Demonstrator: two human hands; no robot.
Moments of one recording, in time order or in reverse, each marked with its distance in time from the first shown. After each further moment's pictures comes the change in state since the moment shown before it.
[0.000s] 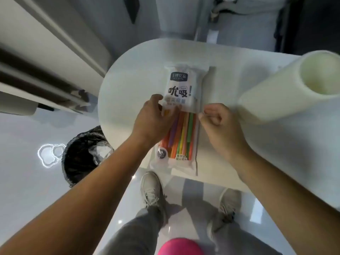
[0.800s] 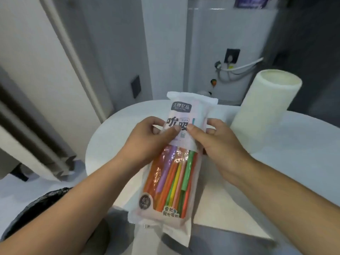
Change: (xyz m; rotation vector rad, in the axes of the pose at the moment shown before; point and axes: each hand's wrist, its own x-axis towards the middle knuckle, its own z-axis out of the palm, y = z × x) left_hand -0.010 -0.025 0.015 -0.410 0.148 0.382; right_hand 0.001 0.019 0.017 0.367 0.037 -0.308
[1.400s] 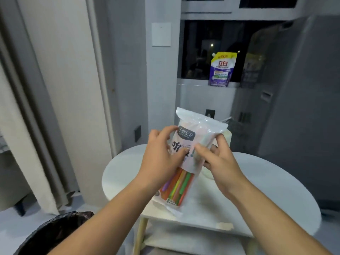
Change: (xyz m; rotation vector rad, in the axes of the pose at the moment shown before) left_hand -0.126 0.100 -0.001 0.133 0.204 0.544; right_hand -0.135 -0.088 -0.042 0.178 -0.036 -0.398
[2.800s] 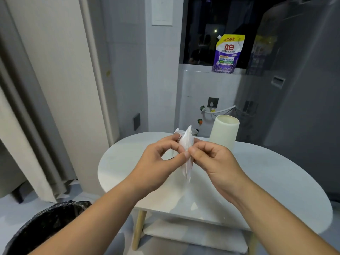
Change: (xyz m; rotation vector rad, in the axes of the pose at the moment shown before) left_hand -0.016 -0.034 0.003 -0.499 -0.243 -0.093; right_hand 0.001 0.029 0.004 -0.114 -0.142 0.046
